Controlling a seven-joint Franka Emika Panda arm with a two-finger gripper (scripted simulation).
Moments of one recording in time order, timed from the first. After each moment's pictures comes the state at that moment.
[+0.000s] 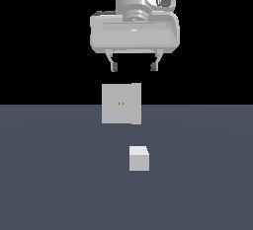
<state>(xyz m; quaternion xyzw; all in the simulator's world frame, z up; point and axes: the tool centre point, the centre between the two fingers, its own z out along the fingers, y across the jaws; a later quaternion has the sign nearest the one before) -0.001 -0.018 0.186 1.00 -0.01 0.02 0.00</state>
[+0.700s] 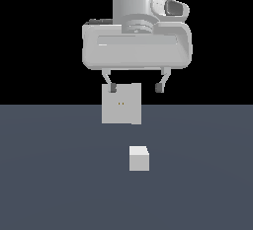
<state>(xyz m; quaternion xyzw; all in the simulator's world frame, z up) -0.048 -0.019 0.131 1.00 -0.01 0.06 0.00</state>
